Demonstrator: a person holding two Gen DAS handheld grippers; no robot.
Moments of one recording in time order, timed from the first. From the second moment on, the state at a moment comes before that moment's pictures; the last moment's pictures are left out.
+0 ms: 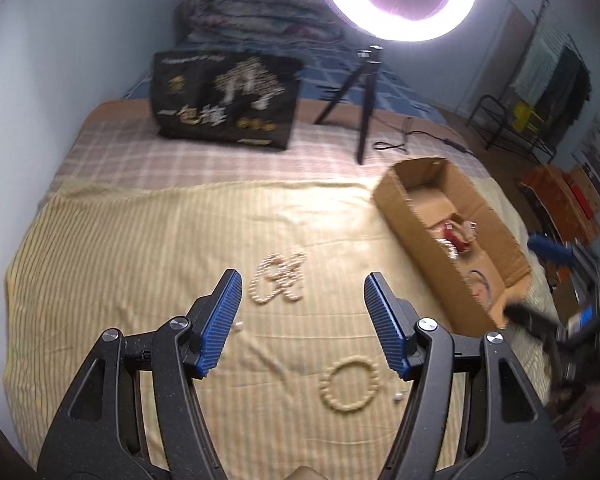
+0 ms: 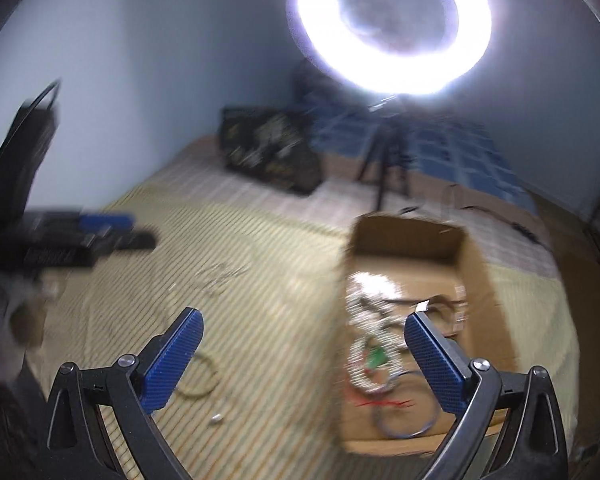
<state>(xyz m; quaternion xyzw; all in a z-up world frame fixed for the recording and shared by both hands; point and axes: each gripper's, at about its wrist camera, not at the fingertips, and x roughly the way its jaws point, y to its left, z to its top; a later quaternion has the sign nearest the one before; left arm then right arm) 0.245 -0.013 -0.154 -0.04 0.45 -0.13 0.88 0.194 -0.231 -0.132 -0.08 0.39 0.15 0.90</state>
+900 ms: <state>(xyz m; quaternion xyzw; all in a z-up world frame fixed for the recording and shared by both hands) 0.282 0.014 -0.250 -0.10 0.57 -0.08 0.82 0.225 -0.173 -0.241 -0.07 0.57 0.23 0.78</state>
